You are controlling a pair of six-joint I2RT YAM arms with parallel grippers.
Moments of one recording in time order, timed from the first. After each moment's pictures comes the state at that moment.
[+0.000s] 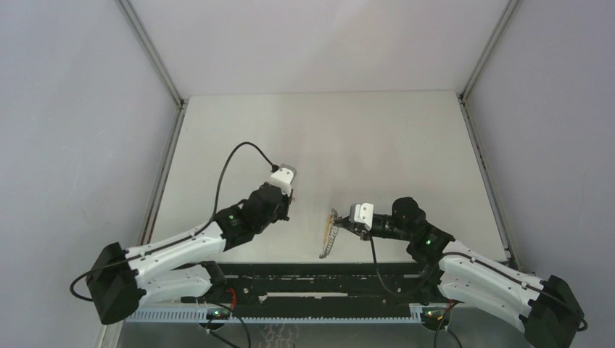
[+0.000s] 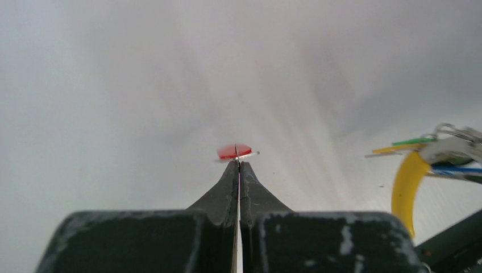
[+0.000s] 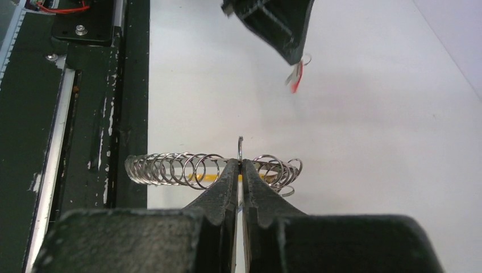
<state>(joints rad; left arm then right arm) -0.91 1.08 0.58 -0.09 -0.40 -0.32 0.81 0.74 0.33 0.18 -0.52 -0.38</state>
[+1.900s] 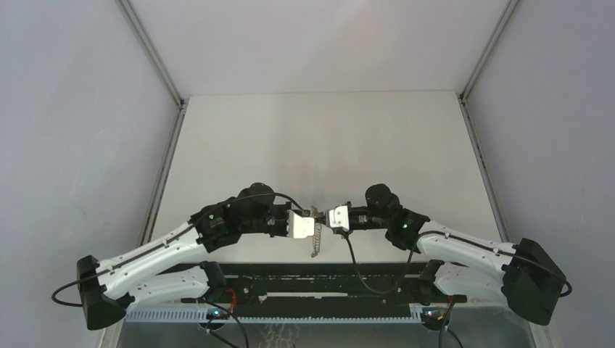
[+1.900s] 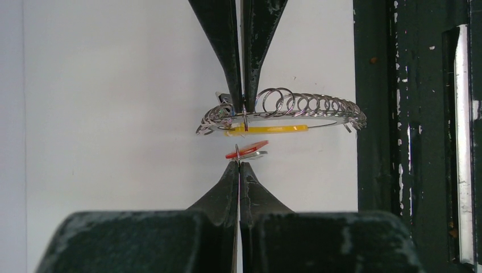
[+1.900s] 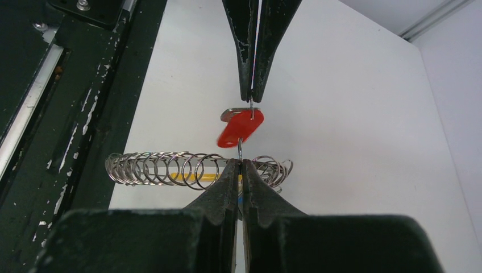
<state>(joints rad) -1.00 0.91 0.81 -0.51 0.21 0.67 0.88 1.06 0.51 0.23 -0.60 -0.64</state>
